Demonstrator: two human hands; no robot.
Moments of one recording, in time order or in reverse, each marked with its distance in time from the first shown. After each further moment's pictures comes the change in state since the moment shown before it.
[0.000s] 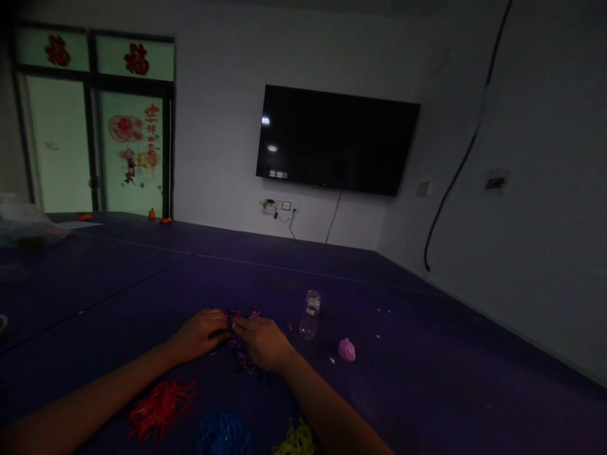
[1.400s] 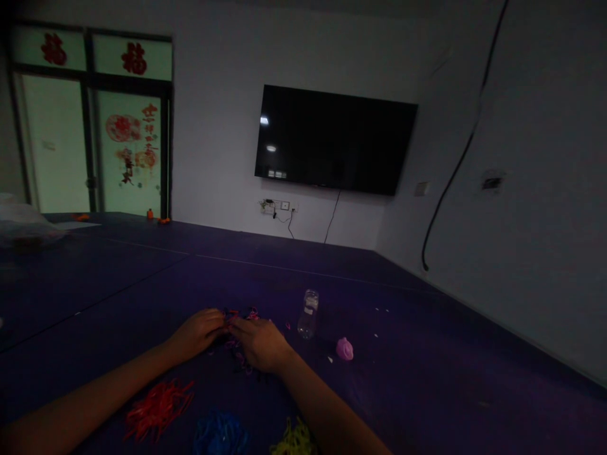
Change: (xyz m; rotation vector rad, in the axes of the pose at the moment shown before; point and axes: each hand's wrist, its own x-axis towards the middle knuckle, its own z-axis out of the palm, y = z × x) left_hand -0.002 -0.004 0.004 -0.016 0.058 0.021; right_hand 0.000 -0.007 -0.007 -0.094 -0.021 -0.015
